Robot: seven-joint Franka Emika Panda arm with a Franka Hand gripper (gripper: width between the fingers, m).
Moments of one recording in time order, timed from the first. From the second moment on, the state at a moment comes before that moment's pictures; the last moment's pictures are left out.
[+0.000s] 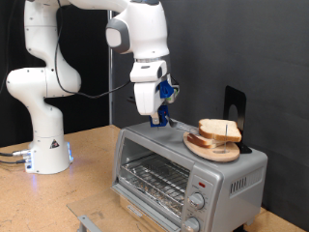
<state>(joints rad) -0.25 -0.13 0.43 -2.22 0.21 2.20 0.21</state>
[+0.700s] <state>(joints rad) -0.25 -0.12 0.46 -2.21 0.23 2.23 0.28</state>
